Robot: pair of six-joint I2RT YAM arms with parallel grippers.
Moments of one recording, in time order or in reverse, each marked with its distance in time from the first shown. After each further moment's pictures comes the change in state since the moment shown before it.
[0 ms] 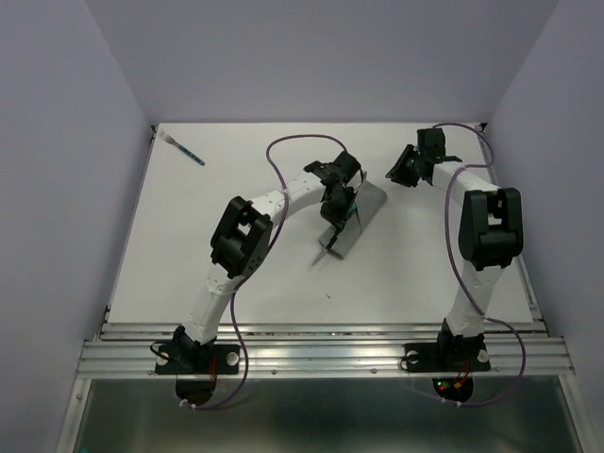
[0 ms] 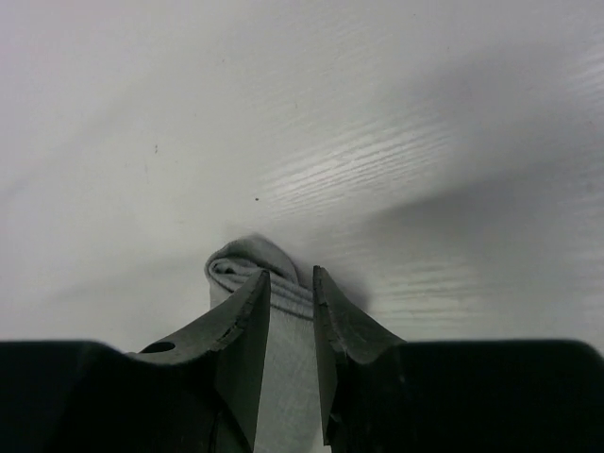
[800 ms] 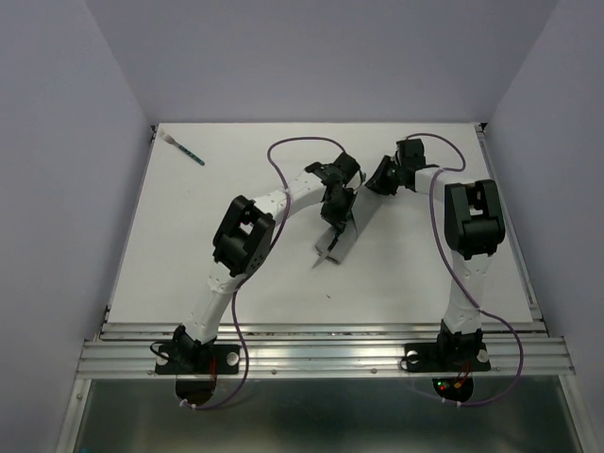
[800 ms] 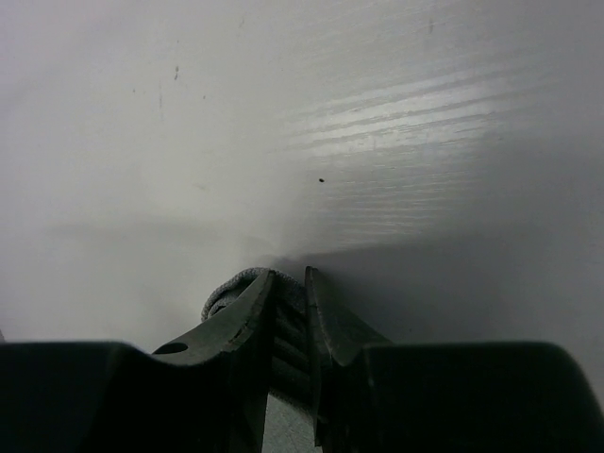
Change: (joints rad) left arm 0.007 0.032 0.011 0.005 0.029 -0.014; right arm 0.068 0.194 0.040 0.117 -0.181 -0.006
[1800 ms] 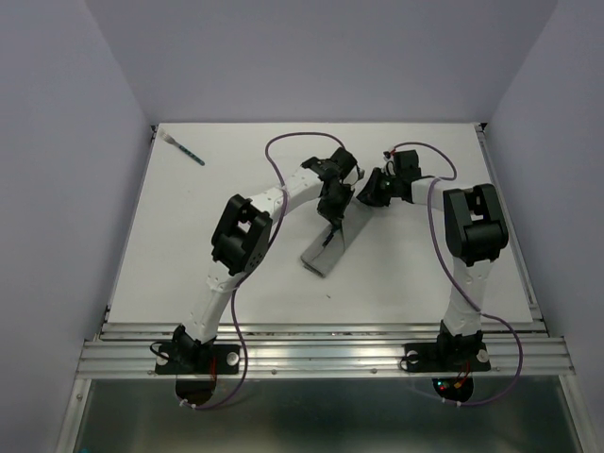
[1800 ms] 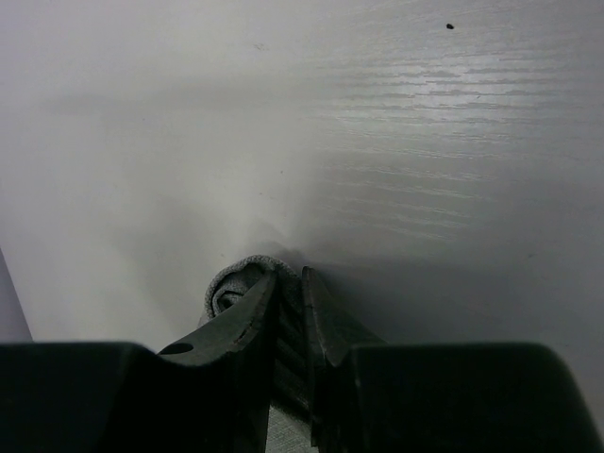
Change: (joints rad) left arm 0.026 0.001 0.038 -0.044 -0.003 0.061; right arm 0.046 -0.080 -0.170 0.075 -0.140 -0.080
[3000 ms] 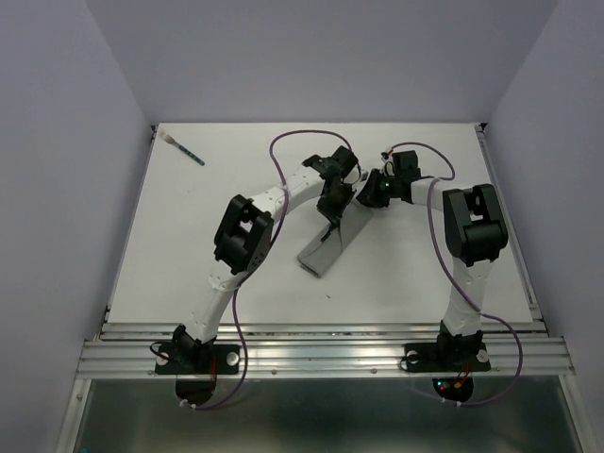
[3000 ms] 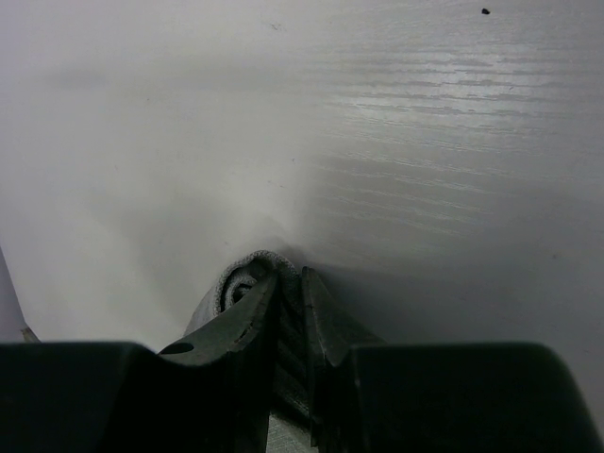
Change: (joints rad) left arm 0.002 0.029 0.063 -0.050 -0.010 0.123; right arm 0.004 0.000 -0.003 -0.004 -0.037 -0.034
